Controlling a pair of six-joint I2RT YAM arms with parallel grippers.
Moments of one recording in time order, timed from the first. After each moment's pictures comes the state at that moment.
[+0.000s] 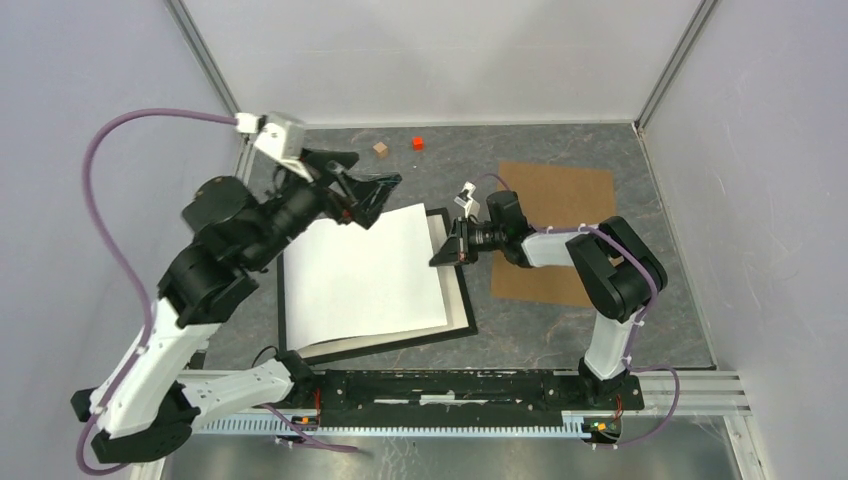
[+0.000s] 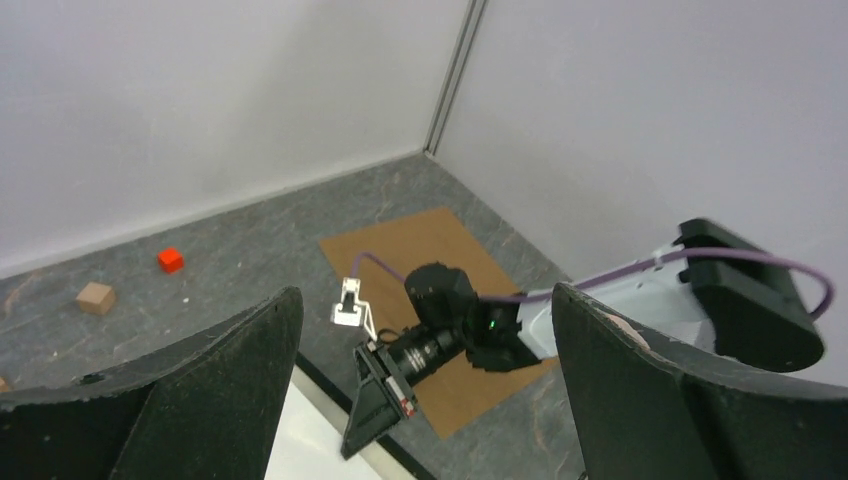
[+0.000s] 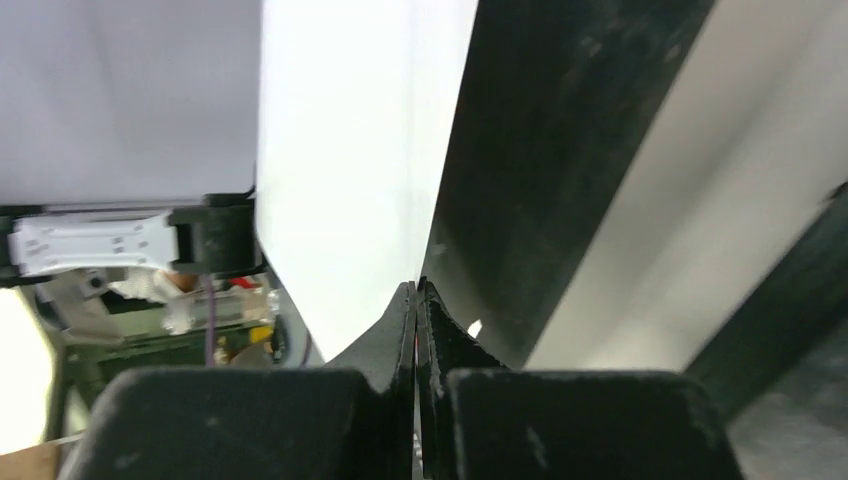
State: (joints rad) left arm -0.81 0.92 1.50 -0.45 -0.09 -0.26; right arm 0.53 1.84 0.81 0.51 -0.88 0.82
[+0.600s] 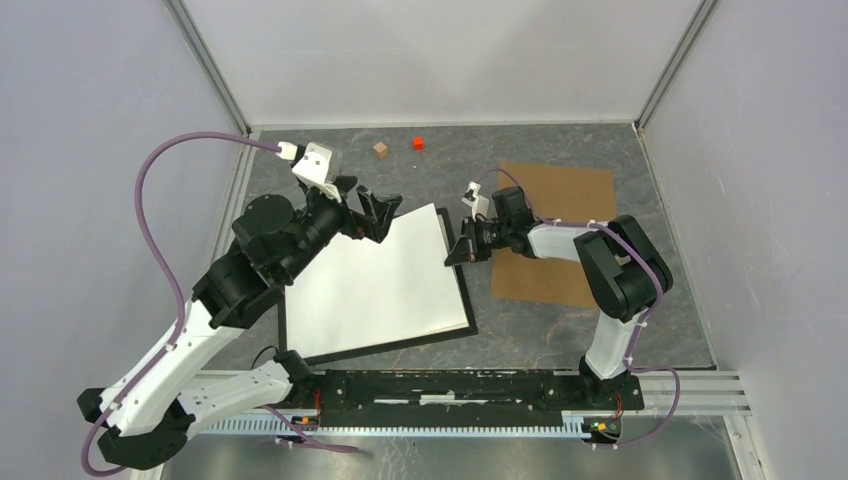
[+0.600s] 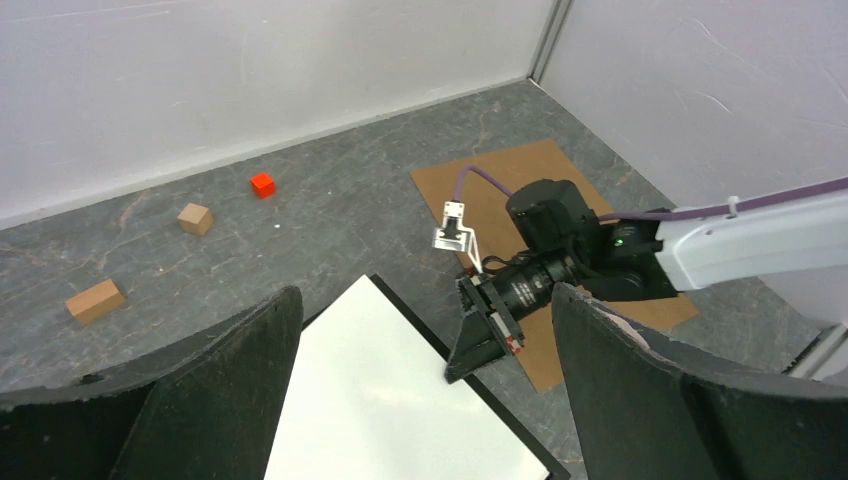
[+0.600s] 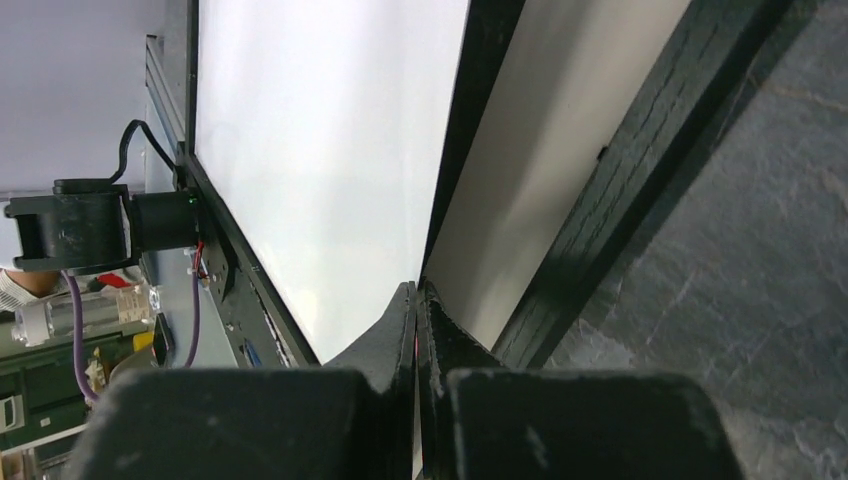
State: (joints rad) left arm -0.81 0.88 1.22 -0.39 -0.24 -0.16; right arm 0.46 1.85 0.94 0.12 -0.79 0.41
